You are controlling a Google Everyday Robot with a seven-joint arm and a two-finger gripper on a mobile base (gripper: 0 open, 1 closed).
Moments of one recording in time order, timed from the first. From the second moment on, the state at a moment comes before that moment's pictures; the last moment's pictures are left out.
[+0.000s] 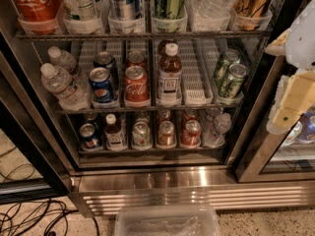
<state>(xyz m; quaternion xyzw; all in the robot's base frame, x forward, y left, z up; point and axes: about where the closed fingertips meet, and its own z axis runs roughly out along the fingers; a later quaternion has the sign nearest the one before) 0.438 -0.217 0.976 -0.60 0.78 -0.03 0.16</state>
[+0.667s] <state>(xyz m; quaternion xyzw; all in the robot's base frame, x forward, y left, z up) 0.434 -0.216 0.947 -0.60 0.79 -0.02 0.17</state>
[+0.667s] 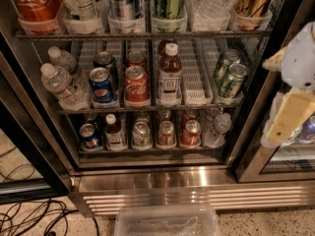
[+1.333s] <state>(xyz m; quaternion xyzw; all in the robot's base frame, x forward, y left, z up) 0.412 -0.197 0.820 -0.59 0.79 0.03 0.16</state>
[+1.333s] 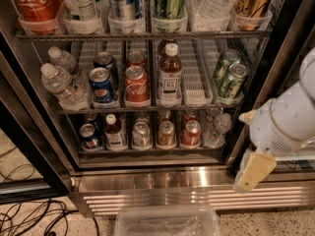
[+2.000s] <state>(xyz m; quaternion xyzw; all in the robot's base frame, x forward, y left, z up) 0.388 -0.172 0.762 -0.62 0.78 0.04 0.13</state>
